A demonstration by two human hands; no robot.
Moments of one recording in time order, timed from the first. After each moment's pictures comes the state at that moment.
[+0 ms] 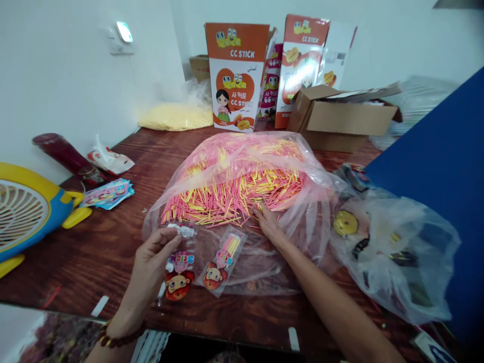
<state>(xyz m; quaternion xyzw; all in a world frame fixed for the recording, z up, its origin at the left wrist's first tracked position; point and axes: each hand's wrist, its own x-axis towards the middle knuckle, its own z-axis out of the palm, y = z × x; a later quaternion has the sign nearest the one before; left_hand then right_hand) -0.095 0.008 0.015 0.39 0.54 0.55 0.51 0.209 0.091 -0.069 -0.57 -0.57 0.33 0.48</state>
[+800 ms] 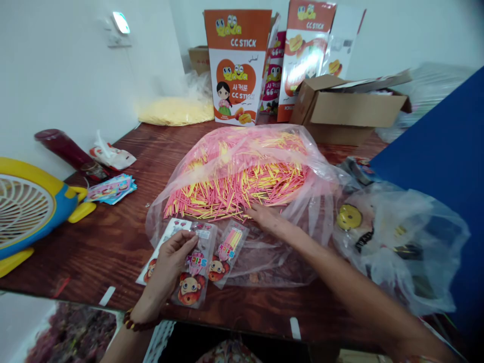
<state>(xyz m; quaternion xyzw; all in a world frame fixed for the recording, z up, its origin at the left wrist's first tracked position) -0.077 -0.003 -0.003 0.37 0.55 0.46 0.58 0.218 0.087 -0.054 -0.45 -0.88 0.09 0.08</state>
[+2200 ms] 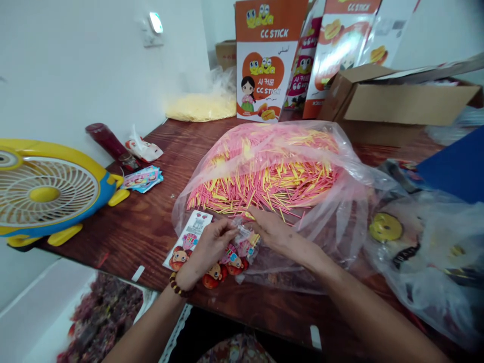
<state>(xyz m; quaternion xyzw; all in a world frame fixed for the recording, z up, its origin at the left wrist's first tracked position) -0.055 0.020 0.003 0.61 0.49 0.36 0.50 0.147 0.048 0.004 -0.40 -0.82 0.30 0.27</state>
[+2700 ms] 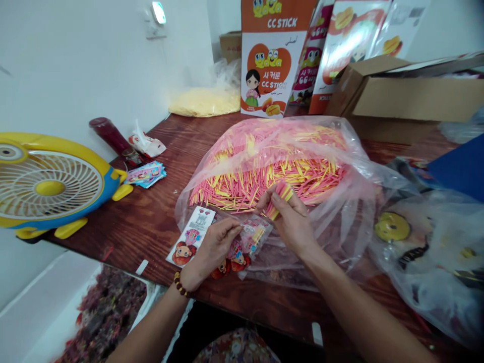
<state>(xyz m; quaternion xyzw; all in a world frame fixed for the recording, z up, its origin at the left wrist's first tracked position) -0.056 0.010 0.004 0.69 0.46 0.36 0.43 0.131 0.035 0.042 -0.38 -0.50 0.53 0.57</state>
